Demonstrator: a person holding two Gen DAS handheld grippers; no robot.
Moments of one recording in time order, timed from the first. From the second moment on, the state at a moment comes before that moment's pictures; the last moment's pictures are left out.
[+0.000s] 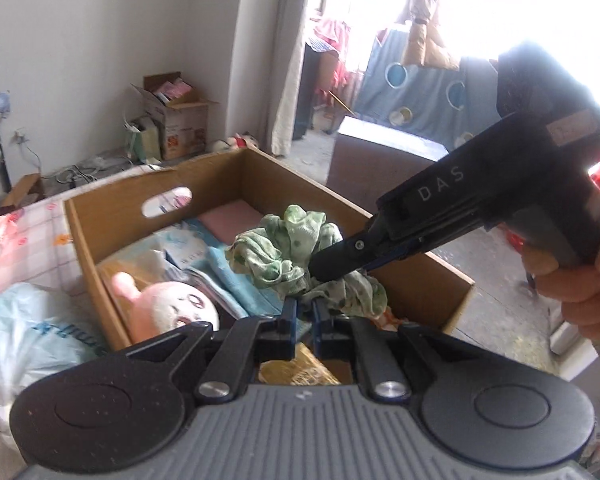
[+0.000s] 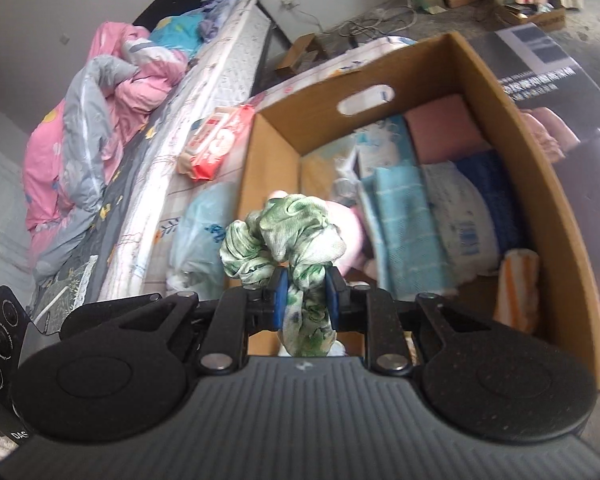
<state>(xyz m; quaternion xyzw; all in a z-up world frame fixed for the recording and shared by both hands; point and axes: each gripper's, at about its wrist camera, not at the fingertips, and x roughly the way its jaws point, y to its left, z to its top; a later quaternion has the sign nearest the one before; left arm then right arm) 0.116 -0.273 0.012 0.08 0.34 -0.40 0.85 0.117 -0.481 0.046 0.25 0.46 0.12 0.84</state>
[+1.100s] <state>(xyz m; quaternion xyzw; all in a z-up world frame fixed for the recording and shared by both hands) 0.098 -0.138 0.043 0.04 0.32 -0.20 0.92 0.040 -0.468 0.051 0.15 0.34 0.03 0.93</state>
